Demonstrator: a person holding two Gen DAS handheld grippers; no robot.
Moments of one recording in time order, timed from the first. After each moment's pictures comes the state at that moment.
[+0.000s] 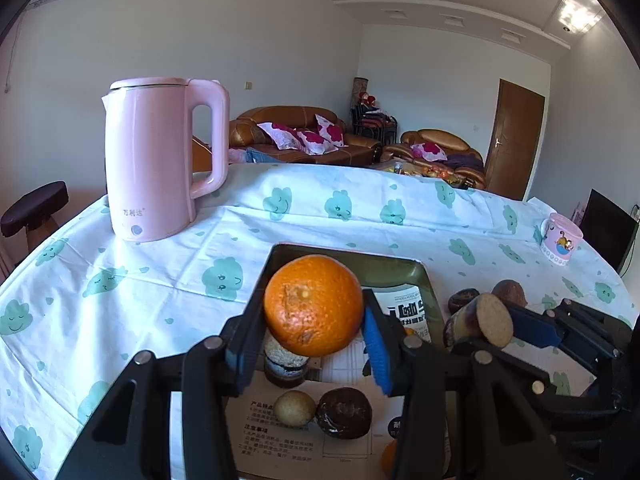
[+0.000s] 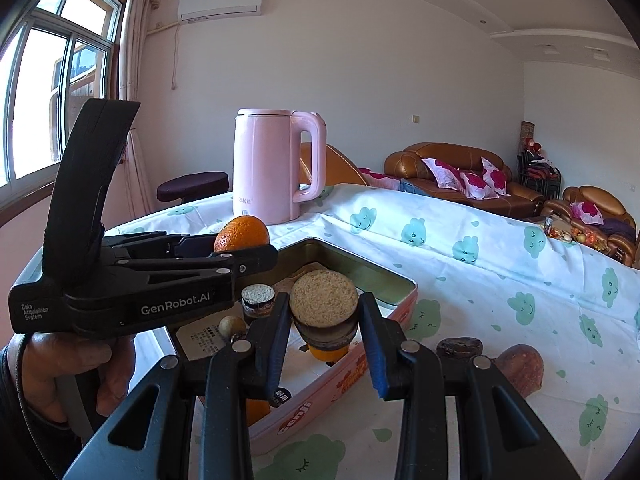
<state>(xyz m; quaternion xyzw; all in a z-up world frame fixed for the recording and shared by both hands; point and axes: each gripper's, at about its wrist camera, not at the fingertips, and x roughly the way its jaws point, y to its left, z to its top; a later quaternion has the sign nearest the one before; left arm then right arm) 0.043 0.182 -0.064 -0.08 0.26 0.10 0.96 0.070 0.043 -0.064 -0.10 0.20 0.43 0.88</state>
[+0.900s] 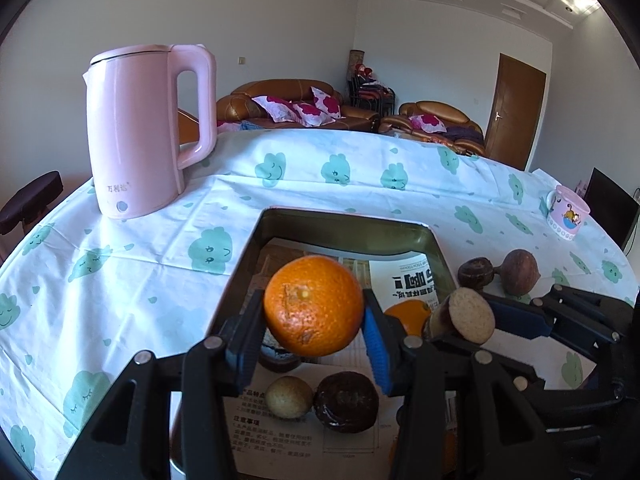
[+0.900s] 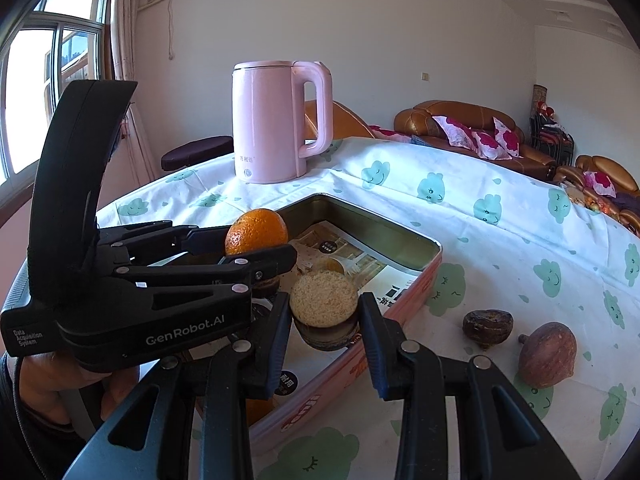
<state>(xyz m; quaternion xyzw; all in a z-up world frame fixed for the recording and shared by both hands) 0.060 0.181 -0.084 -0.07 0.31 0.09 0.94 0.089 0.063 -0.081 -0.11 0.28 0.43 0.85</state>
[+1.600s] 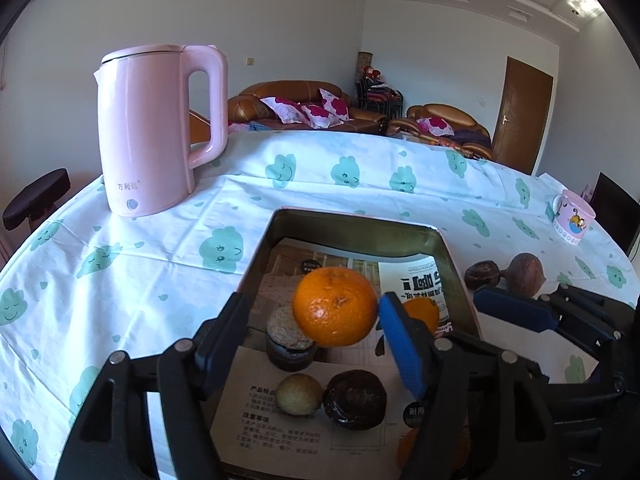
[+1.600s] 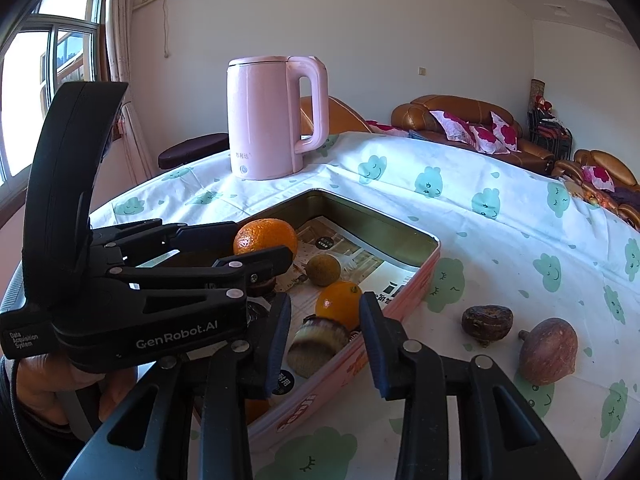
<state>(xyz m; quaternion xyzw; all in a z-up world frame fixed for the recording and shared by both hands) 0.054 0.186 -0.082 -0.08 0.31 0.11 0.94 0.090 0.061 -0.081 -0.11 0.28 0.42 0.86</state>
